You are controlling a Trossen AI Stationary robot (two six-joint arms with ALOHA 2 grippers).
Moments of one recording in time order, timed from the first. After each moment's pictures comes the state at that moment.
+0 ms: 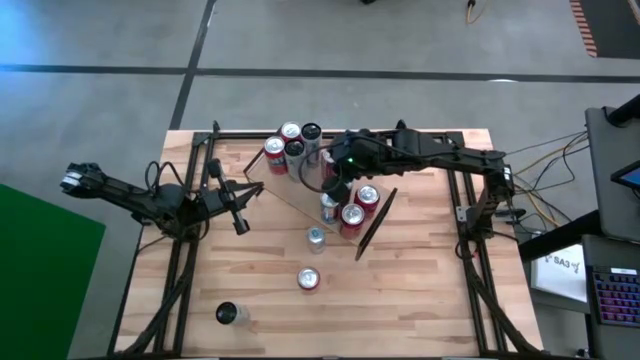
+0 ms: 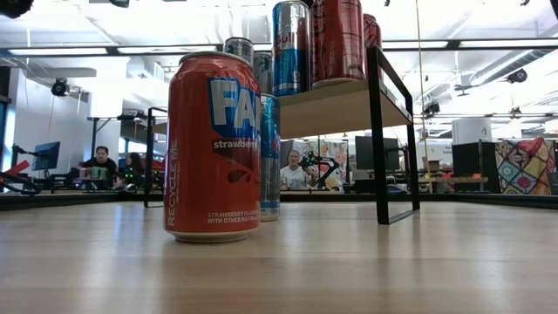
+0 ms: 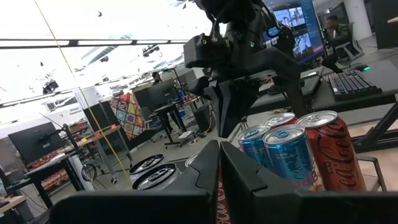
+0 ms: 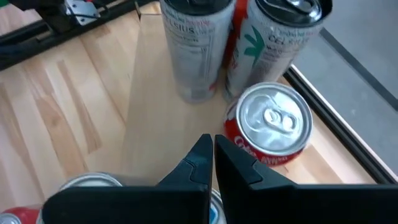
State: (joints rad) left arm -0.29 0.72 0.48 0.50 -0.64 0.53; right arm -0.08 1.80 2.04 -1.11 0.28 0.38
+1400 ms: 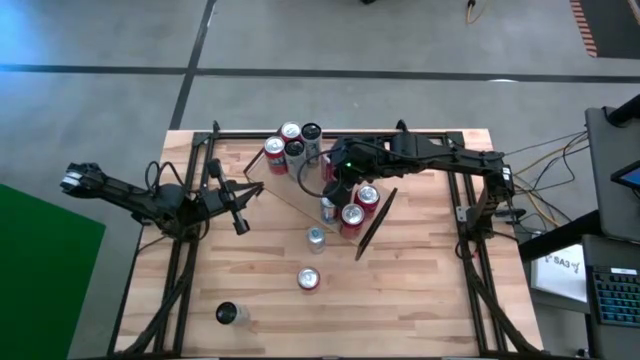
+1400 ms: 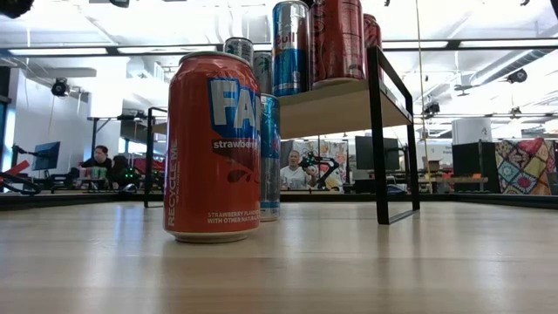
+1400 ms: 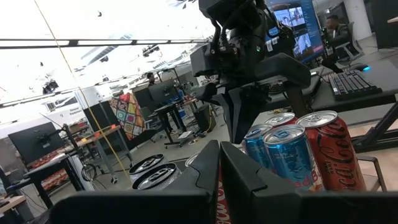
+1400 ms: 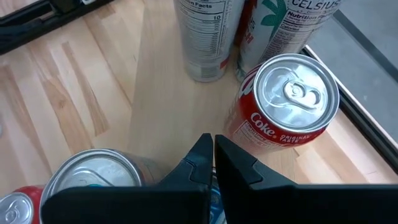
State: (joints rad) left arm -0.29 0.72 0.48 0.50 -0.64 0.53; right arm -0.07 1.80 2.02 -1.15 0.23 0.41
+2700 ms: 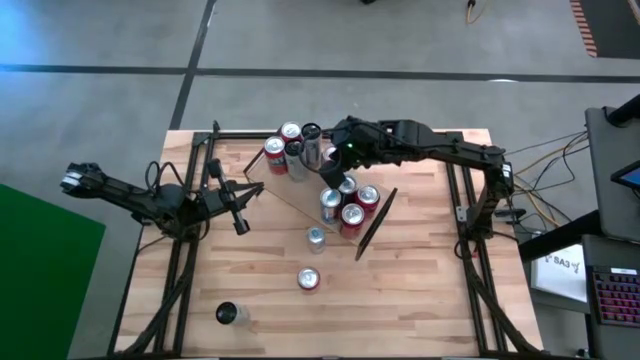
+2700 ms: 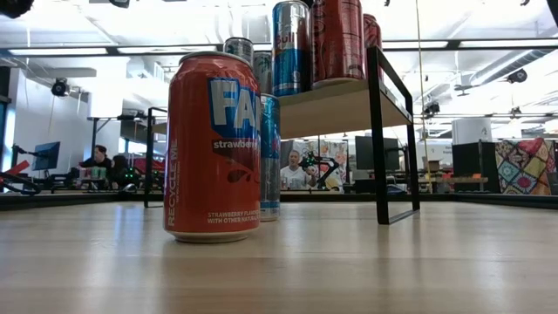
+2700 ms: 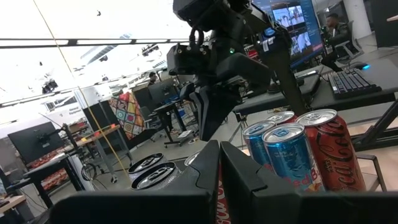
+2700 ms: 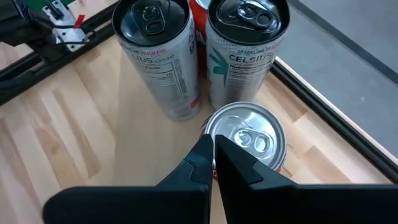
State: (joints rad) left arm -0.29 0.72 0.48 0.49 -0.64 0.53; right arm -0.15 1.80 2.02 -1.06 0.24 0.43
